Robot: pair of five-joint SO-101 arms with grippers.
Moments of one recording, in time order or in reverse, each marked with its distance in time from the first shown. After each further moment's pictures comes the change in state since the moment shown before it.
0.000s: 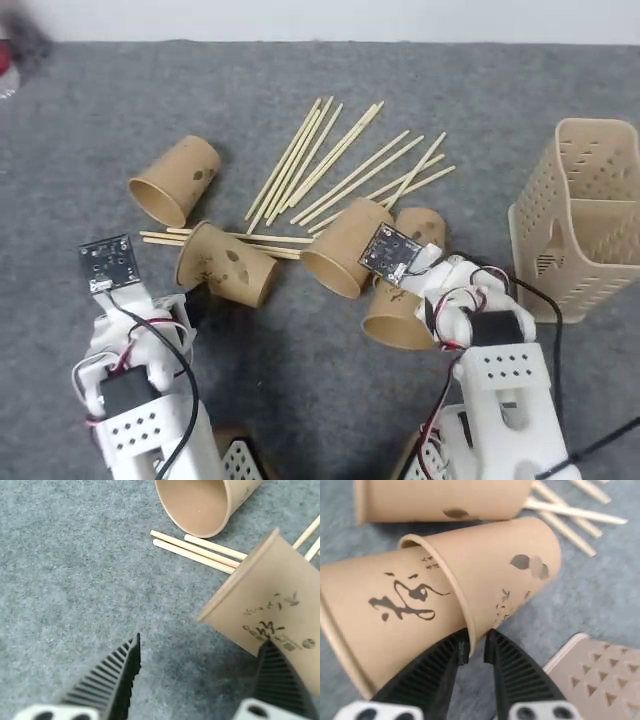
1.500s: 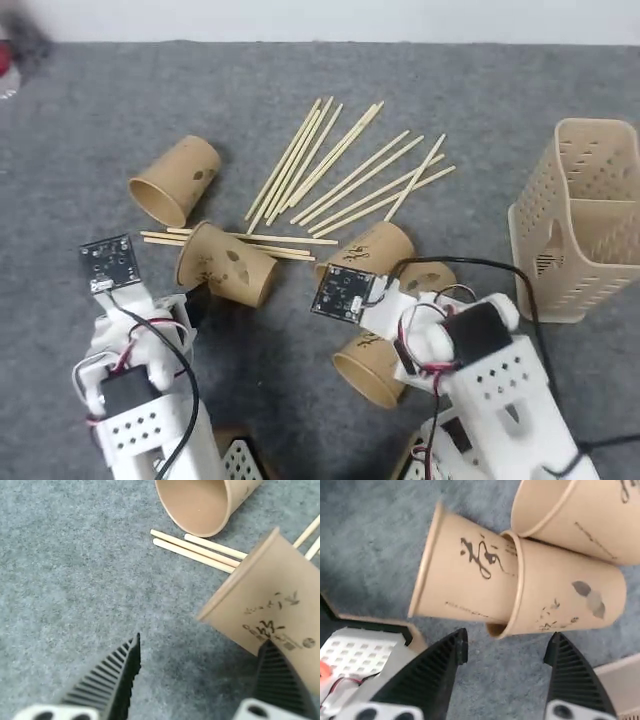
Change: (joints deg) left arm 0.0 0.0 0.0 0.2 0.0; right arm -20.4 -0.1 -24.2 51.3 -9.6
